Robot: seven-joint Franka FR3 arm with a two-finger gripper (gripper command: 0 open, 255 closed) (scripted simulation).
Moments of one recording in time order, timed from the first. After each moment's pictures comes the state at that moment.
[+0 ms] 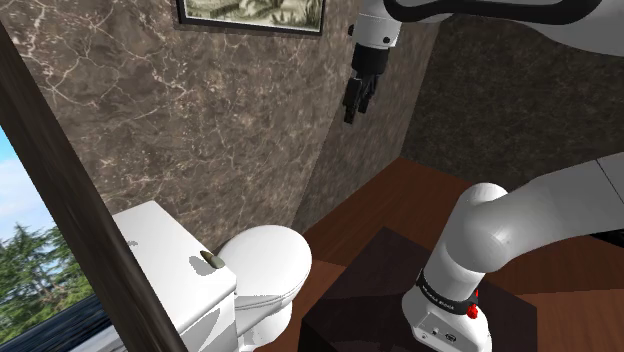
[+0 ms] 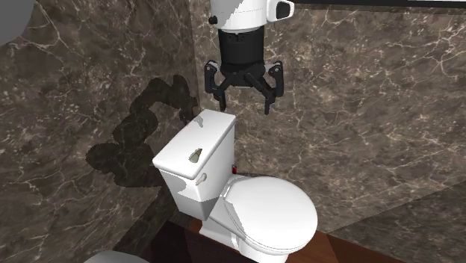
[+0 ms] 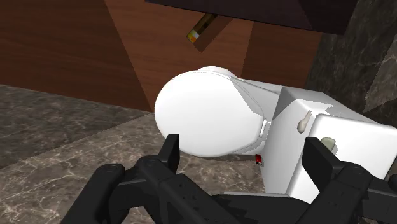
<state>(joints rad) 0.02 -0.74 0.01 -2.26 -0.04 1.60 -0.14</state>
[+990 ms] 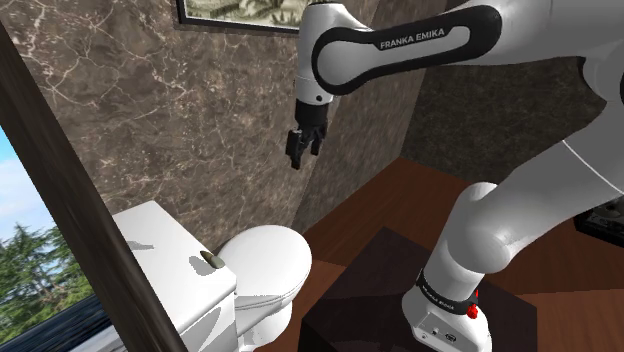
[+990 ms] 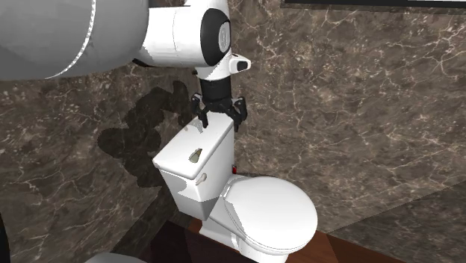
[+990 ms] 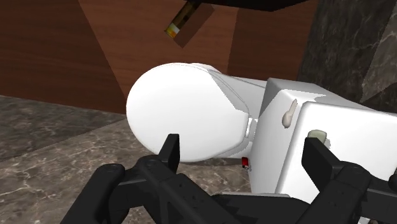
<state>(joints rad) 0.06 -0.48 0.17 -2.37 0.03 1.94 0.06</state>
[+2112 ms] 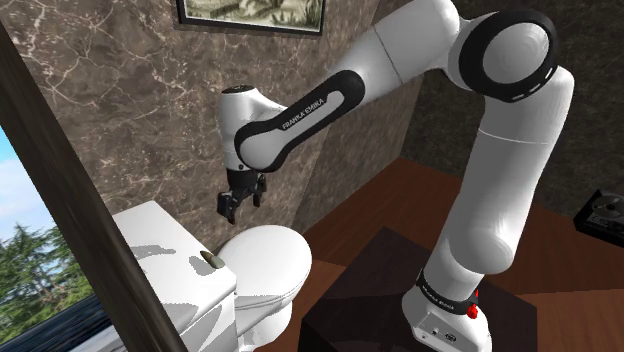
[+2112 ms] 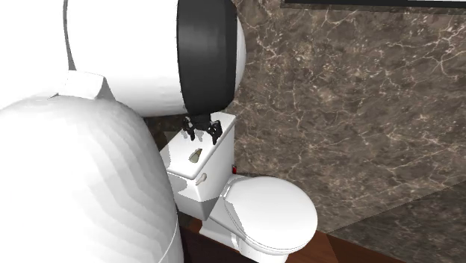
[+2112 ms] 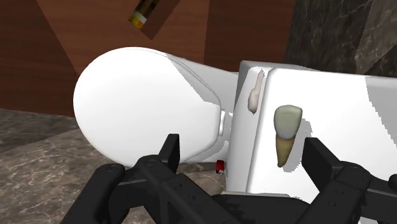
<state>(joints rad) 0.11 0.12 0.32 -2.17 -0.08 2.29 0.38</state>
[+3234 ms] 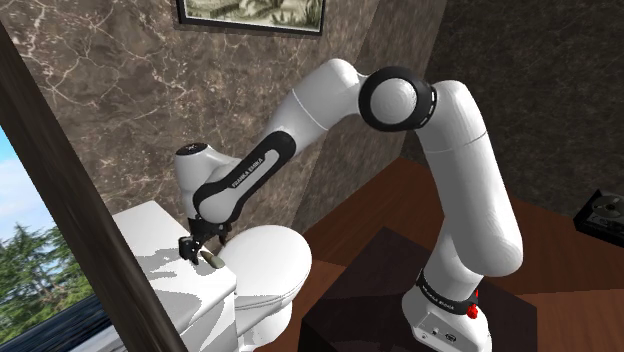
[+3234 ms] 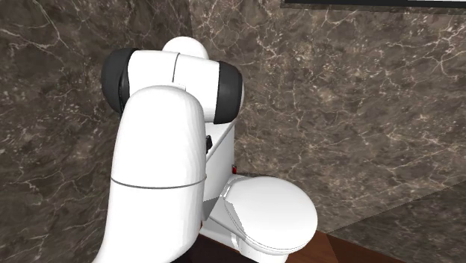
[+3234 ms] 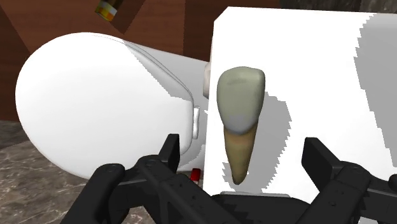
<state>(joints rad) 0.25 0.62 0.27 -1.82 -0.23 2.40 0.57</state>
